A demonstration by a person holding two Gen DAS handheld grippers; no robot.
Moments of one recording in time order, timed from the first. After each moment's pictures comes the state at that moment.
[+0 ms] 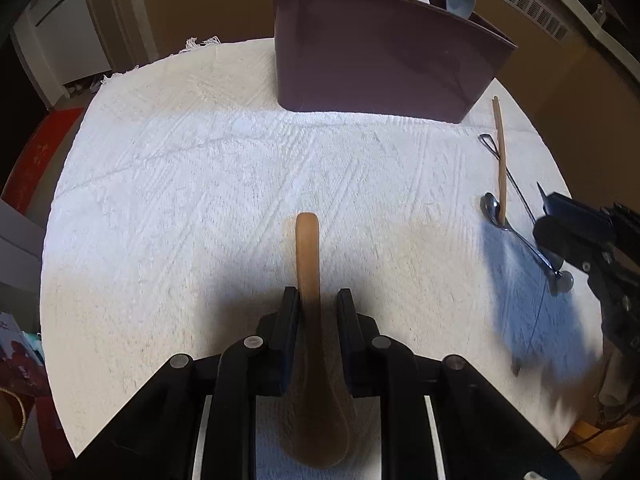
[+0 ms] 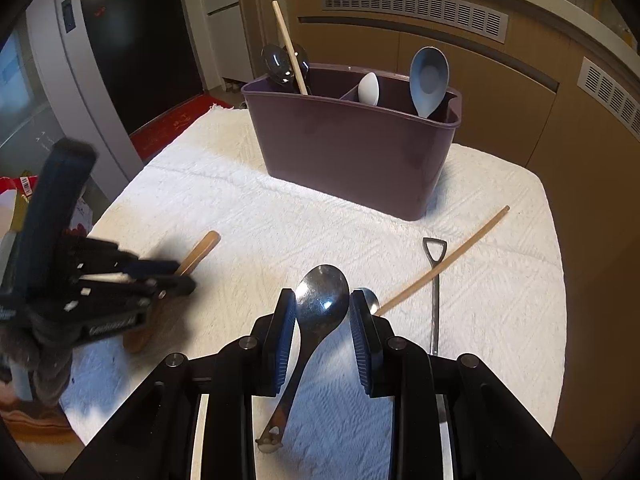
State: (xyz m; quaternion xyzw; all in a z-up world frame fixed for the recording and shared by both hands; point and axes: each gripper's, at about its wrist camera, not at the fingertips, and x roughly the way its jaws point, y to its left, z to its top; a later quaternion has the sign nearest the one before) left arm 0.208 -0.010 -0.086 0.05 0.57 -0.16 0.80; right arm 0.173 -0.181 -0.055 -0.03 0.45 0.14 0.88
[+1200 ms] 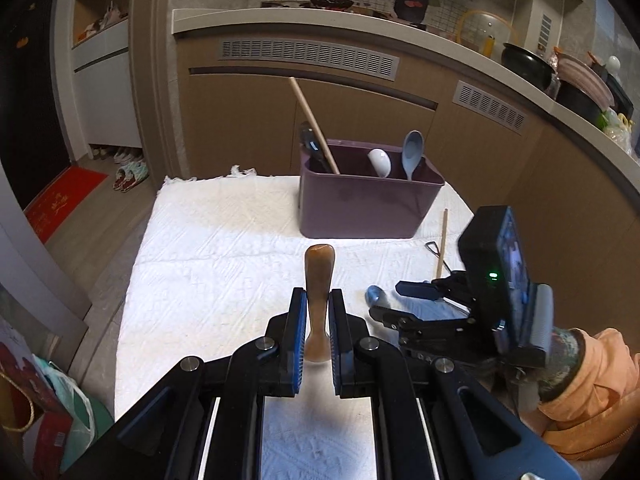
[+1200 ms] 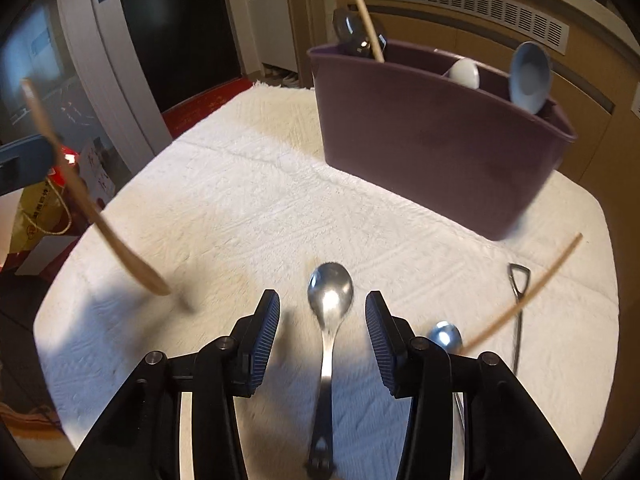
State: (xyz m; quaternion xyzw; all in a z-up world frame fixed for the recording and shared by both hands) left arm 0.140 0.040 0.026 0.00 0.40 -0.17 0.90; right arm 0.205 -0.130 -0.090 -0.07 0.45 0.21 0.86
